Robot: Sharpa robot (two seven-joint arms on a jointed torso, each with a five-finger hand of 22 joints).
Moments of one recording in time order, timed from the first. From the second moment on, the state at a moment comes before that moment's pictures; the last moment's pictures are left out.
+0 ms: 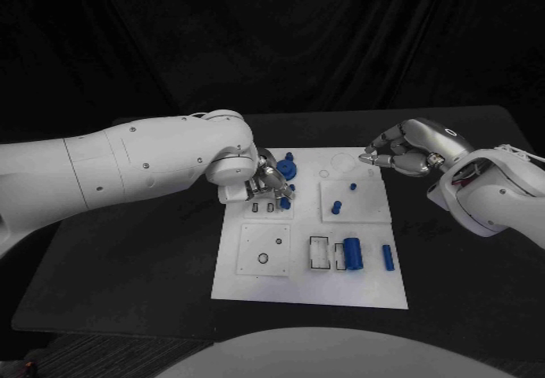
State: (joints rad) left arm 1.44 -0.51 -0.22 1.38 -0.68 0.20 -0.70; left_hand 1.00 0.05 0.25 0.09 0.18 1.01 0.08 0.13 0.67 1.47 0.01 1.55 1.31 1.47 -0.04 1.57 1.31 0.06 1.40 0.07 1.31 1.31; right arm 1.36 -1.07 -0.25 1.71 -1.39 -0.56 -0.09; right_hand 1.30 0.12 -0.23 0.29 0.39 1.01 0.08 0.16 0.15 1.46 0.00 1.51 1.31 1.46 -0.06 1.48 1.31 0.08 1.46 0.04 1.27 1.31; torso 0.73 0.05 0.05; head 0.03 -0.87
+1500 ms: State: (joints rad) left arm 1.44 -0.51 -0.22 1.37 -0.68 0.22 -0.70; left_hand 1.12 0.04 0.35 -0.05 0.43 1.02 0.08 0.13 0.70 1.47 0.01 1.54 1.31 1.47 -0.04 1.57 1.31 0.06 1.40 0.07 1.30 1.31; right arm 1.36 -1.07 -0.25 1.70 -1.39 -0.56 -0.09; right_hand 1.34 0.11 -0.22 0.28 0.39 1.02 0.09 0.16 0.15 1.46 0.01 1.51 1.42 1.46 -0.06 1.48 1.31 0.08 1.47 0.04 1.27 1.31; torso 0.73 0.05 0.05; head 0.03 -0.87
